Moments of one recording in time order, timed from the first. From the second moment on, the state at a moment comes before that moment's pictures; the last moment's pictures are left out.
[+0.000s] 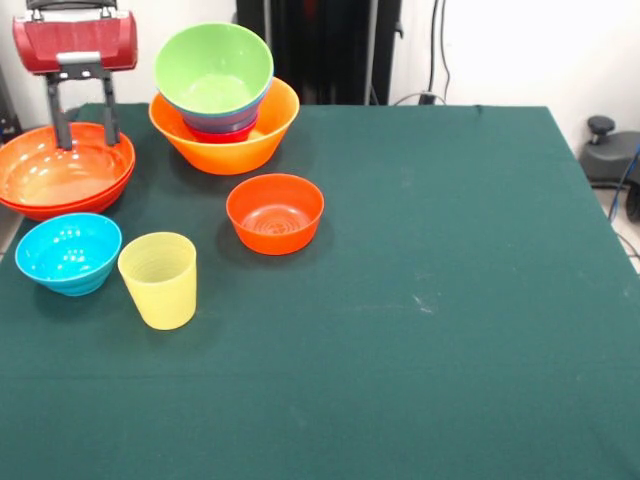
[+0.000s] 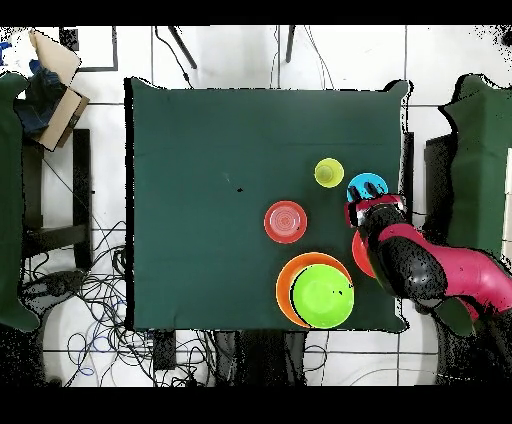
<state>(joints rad) -1.26 -0.70 0.83 1.92 -0.68 0.20 1.39</state>
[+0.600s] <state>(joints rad) -1.24 -0.75 0.76 1.92 -0.64 0.20 1.39</state>
